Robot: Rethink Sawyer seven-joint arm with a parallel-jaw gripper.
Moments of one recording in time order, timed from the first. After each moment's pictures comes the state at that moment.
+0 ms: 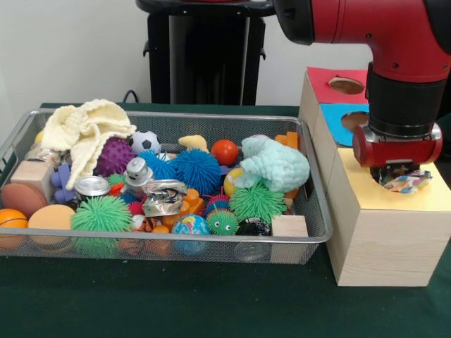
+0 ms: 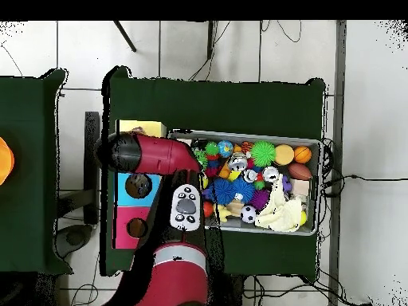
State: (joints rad) arm 0.10 -0.42 -0.08 1.39 0.26 0.48 1.58
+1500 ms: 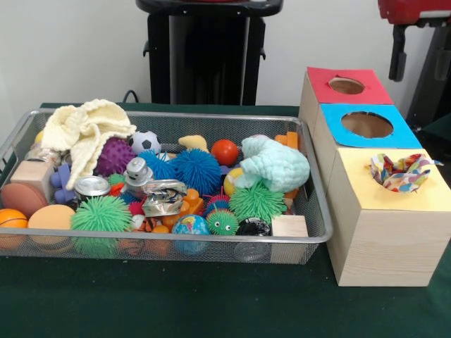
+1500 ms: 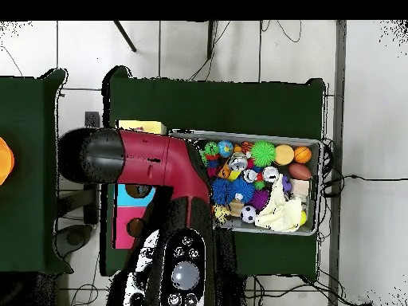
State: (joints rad) arm 0.12 -0.73 -0.15 1.44 0.25 0.79 1.58
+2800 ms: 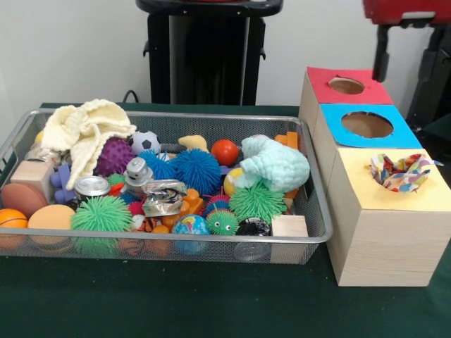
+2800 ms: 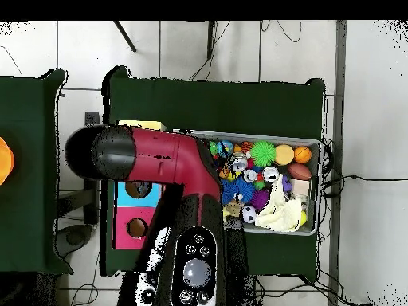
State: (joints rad) arm 0.09 -0.72 -0.15 1.43 0.22 0.81 1.58
